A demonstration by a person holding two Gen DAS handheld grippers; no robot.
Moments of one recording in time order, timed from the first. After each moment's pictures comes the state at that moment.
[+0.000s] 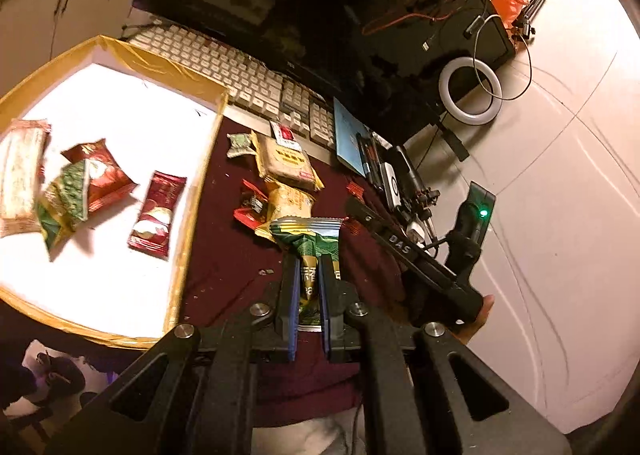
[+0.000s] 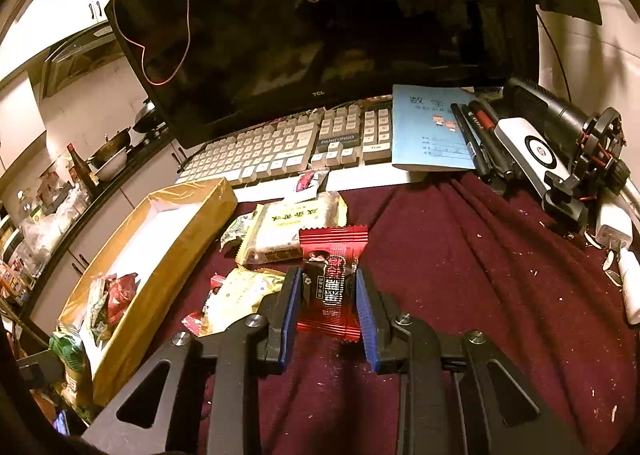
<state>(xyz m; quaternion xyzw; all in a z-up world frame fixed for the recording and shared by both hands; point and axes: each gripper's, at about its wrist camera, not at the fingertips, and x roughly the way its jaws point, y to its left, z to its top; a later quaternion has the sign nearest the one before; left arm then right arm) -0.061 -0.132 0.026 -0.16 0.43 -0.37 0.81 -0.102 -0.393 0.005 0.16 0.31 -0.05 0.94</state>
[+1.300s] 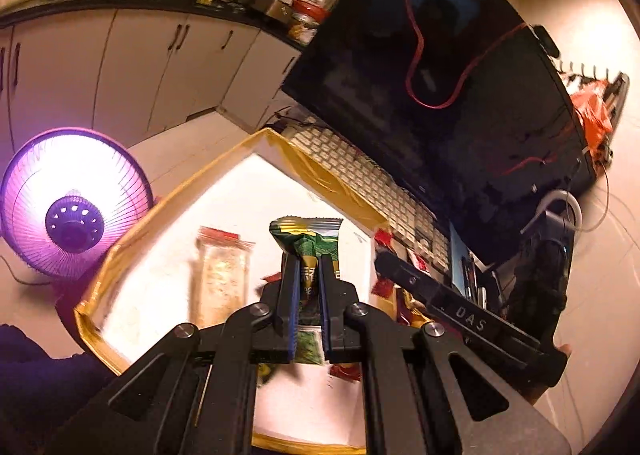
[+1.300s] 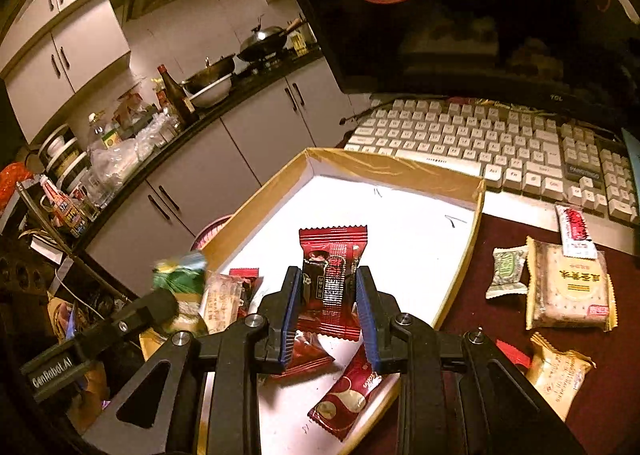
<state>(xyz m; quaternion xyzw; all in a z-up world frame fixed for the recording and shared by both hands) 0.015 -0.005 0.018 -0.23 0.36 -0.20 0.88 0.014 -0.210 0.038 0.10 0.38 0.14 0.91</state>
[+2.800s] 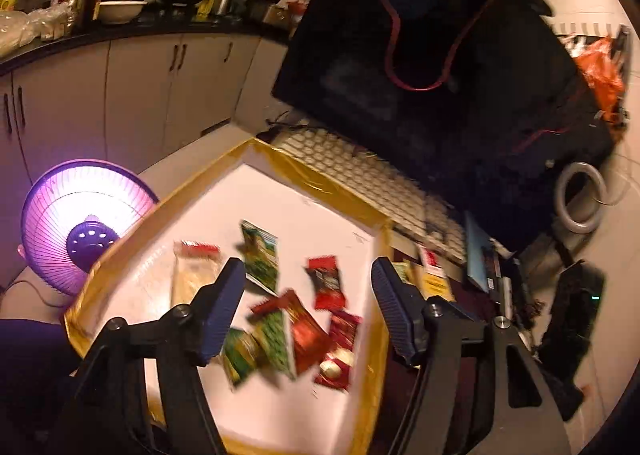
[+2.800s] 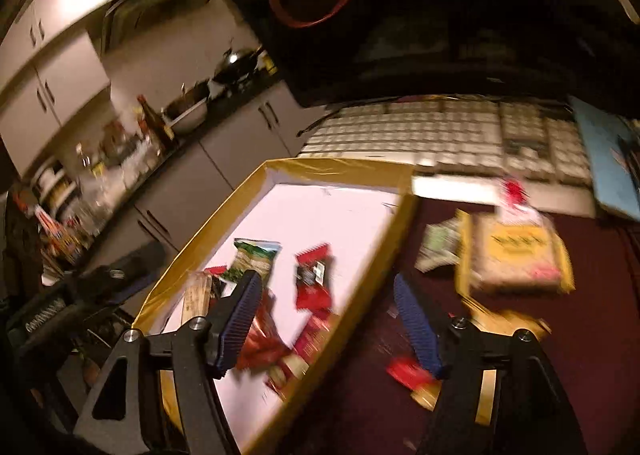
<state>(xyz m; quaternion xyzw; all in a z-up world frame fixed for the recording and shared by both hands) 0.000 -0.061 0.047 -0.16 0.35 -0.17 0.91 -0.031 -0.276 0.038 0.15 0.36 0.09 0.92</state>
